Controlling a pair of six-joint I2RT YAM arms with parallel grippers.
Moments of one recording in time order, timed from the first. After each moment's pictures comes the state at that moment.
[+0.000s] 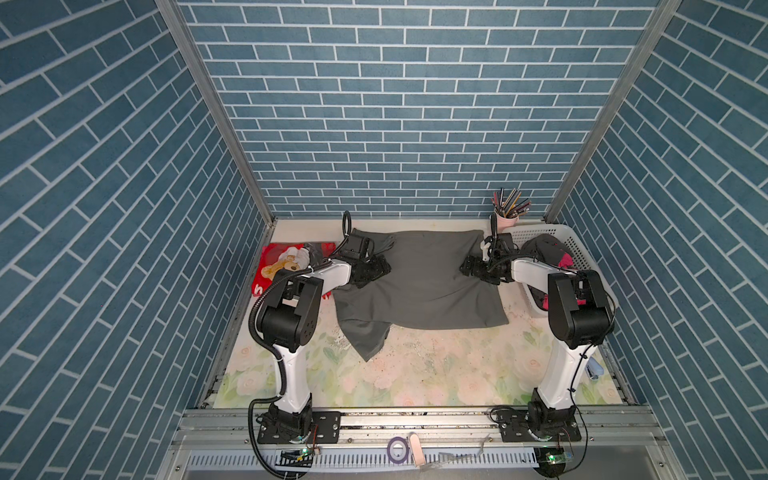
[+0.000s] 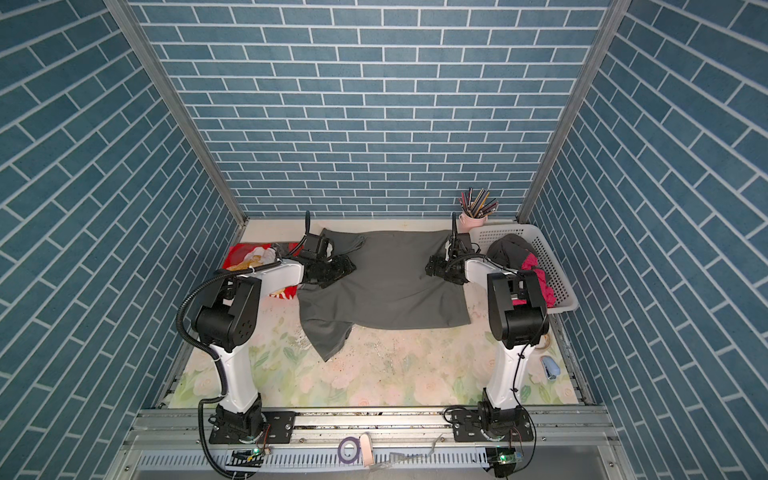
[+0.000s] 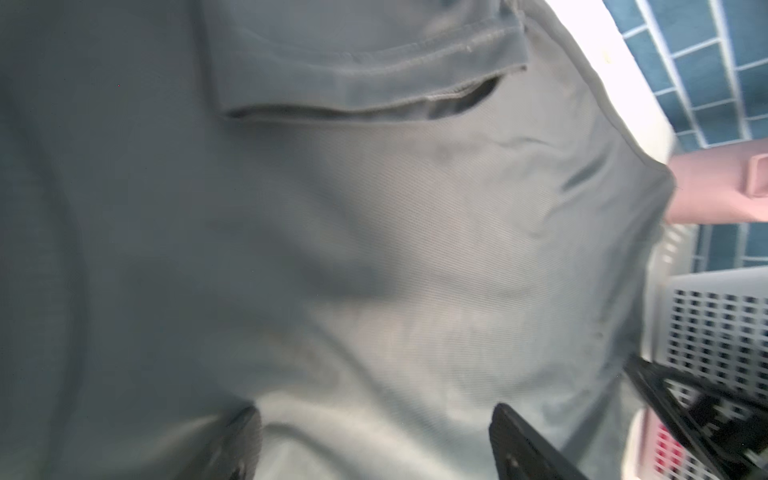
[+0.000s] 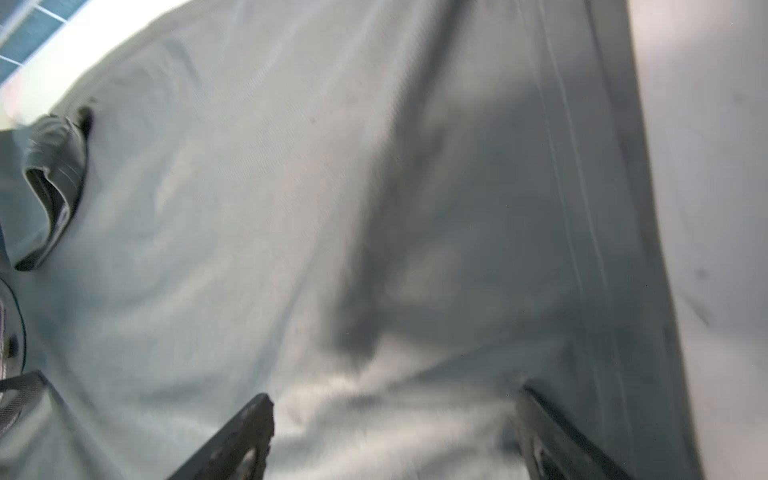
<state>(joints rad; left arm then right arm) -0.32 1.94 1.26 -0.24 0.21 -0.71 0.21 1.91 1.21 -0.27 -0.24 0.37</state>
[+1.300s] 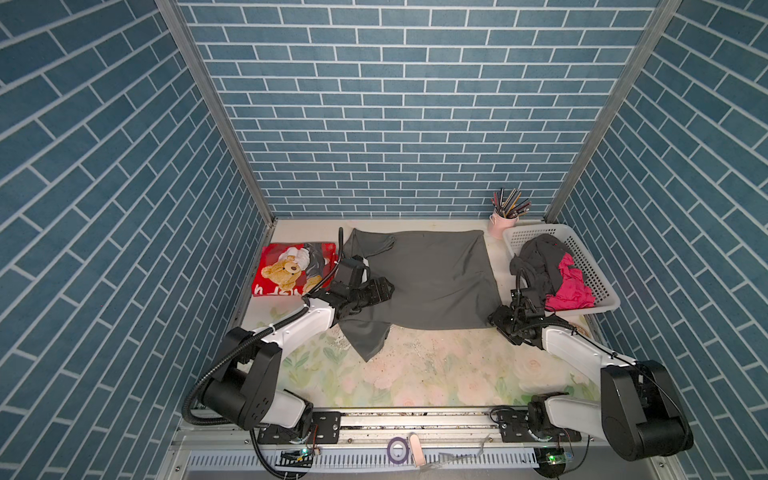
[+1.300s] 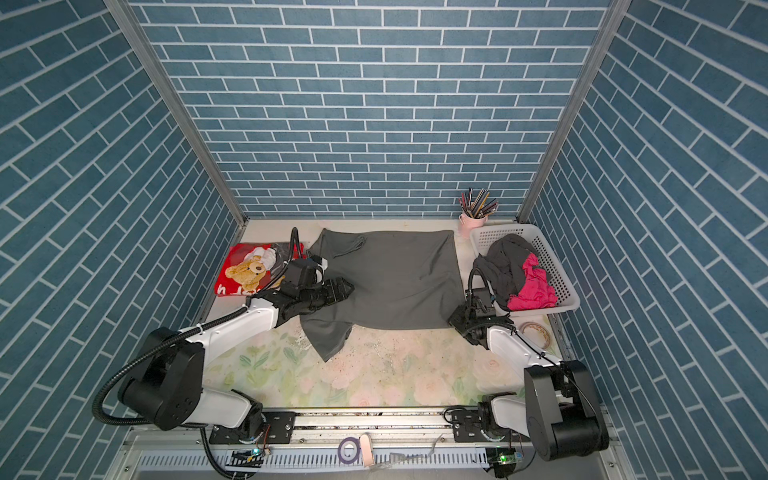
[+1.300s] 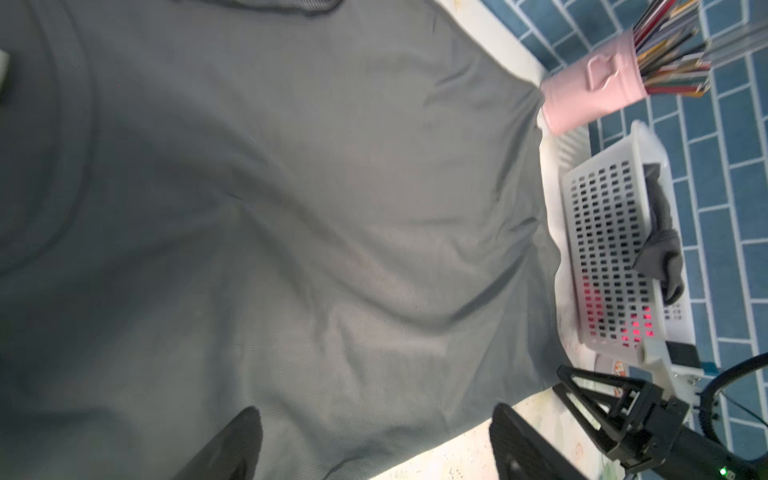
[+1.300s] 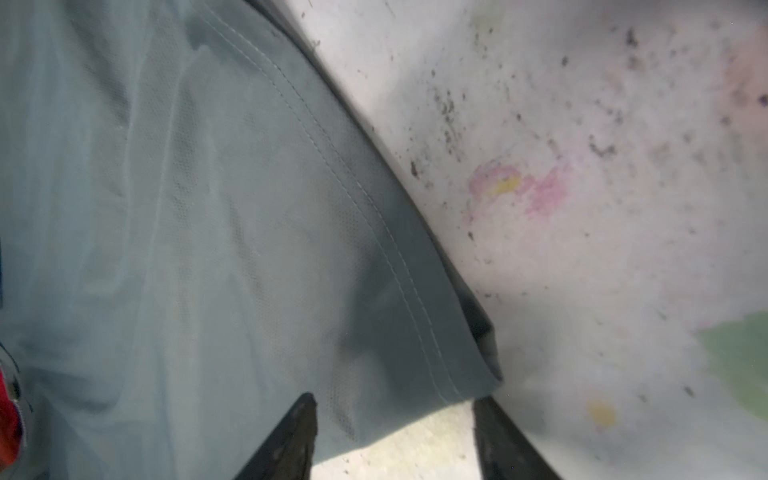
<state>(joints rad) -0.45 1.45 0.81 -0.11 0.26 -0.71 0.21 1.25 0.49 -0.26 -0.09 0.87</state>
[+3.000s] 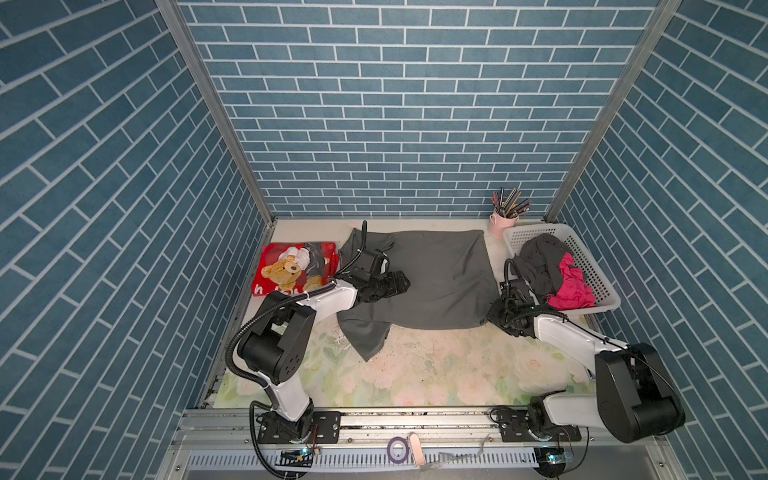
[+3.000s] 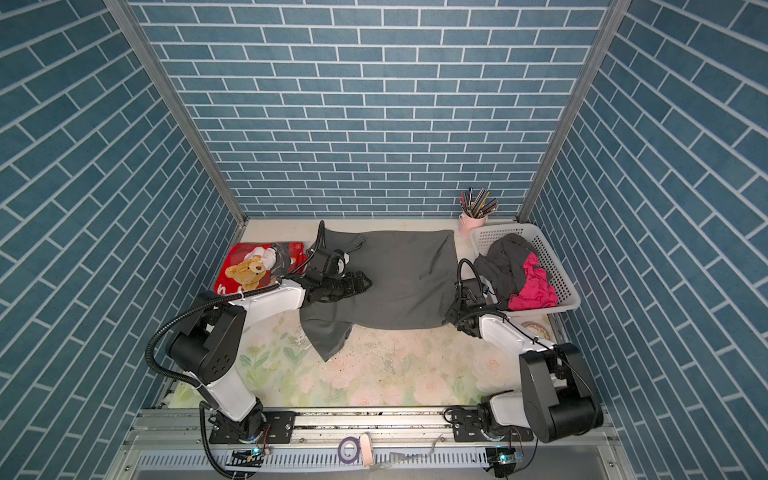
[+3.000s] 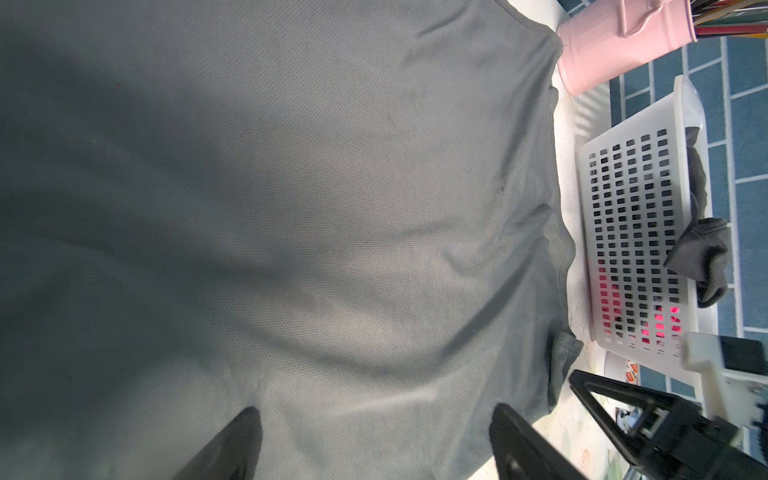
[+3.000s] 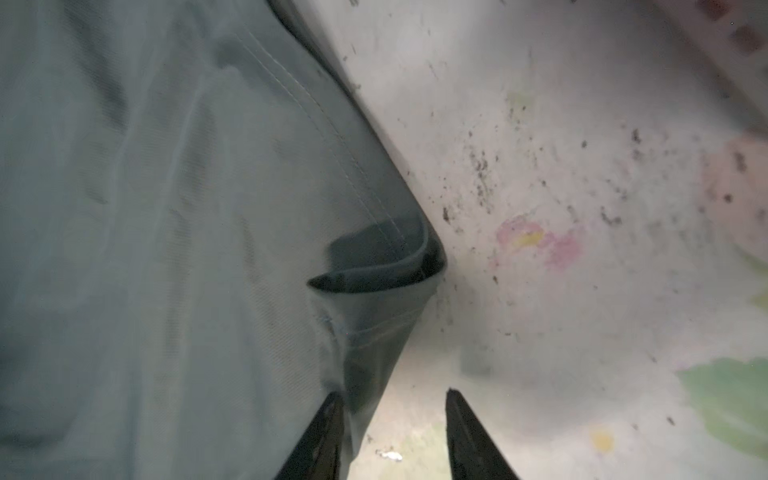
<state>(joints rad) -0.50 1.73 1.02 -0.09 0.30 -0.70 0.30 1.37 0.62 -0.35 0.06 0.81</state>
